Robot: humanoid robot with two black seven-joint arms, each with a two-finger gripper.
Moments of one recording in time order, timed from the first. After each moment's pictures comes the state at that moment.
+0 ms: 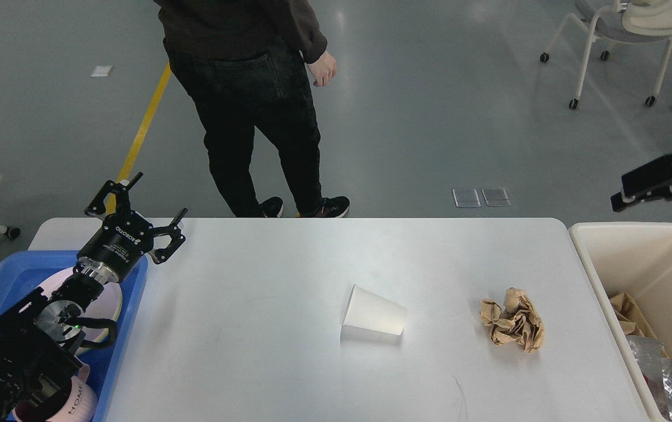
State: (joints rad) left arm -0.66 0.23 -0.86 -0.22 -0.02 -0.88 -0.19; right arm 1.94 -0.79 -1.32 1.27 -0.70 0.45 0.27
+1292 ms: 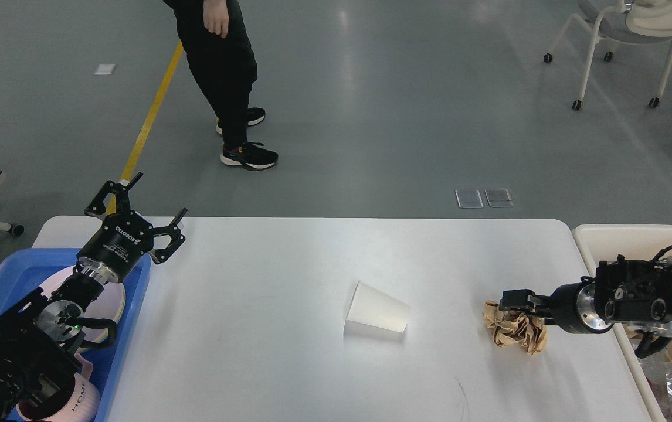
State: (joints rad) left arm -0.66 0.23 -0.86 -0.22 -0.02 -0.88 -0.19; right arm 1.18 -0.45 -1.01 0.98 -0.36 0.05 0.23
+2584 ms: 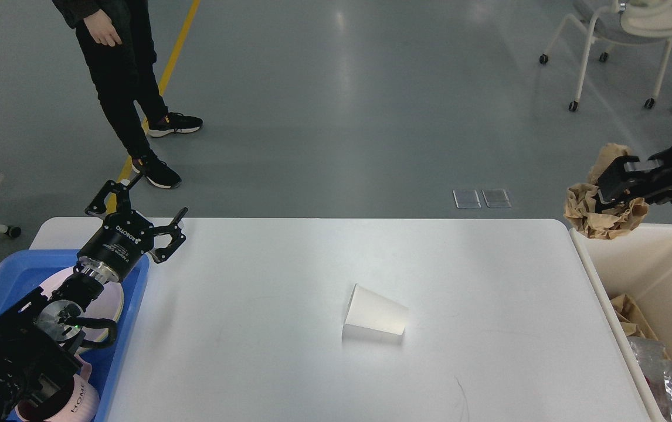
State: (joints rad) left arm -0.66 0.23 -0.87 -0.22 -0.02 -0.88 -0.19; right arm 2.44 -0.69 -1.41 1.49 -0.63 0.75 0.29
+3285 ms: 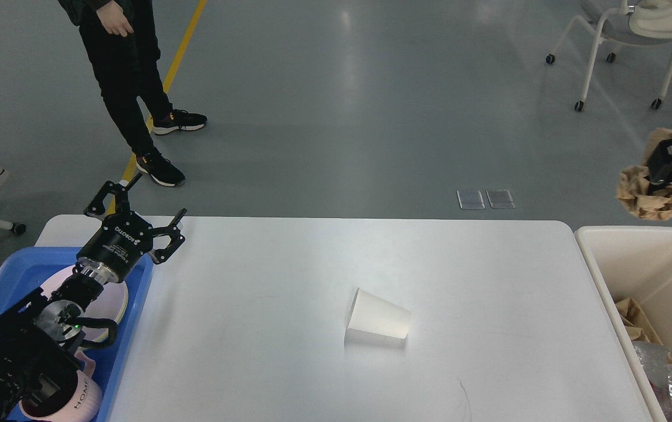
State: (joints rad) left arm -0.66 0.23 -0.86 -0.22 -0.02 -0.88 -0.19; right arm 2.29 -0.71 -1.44 1.25 -0.70 0.72 0.29
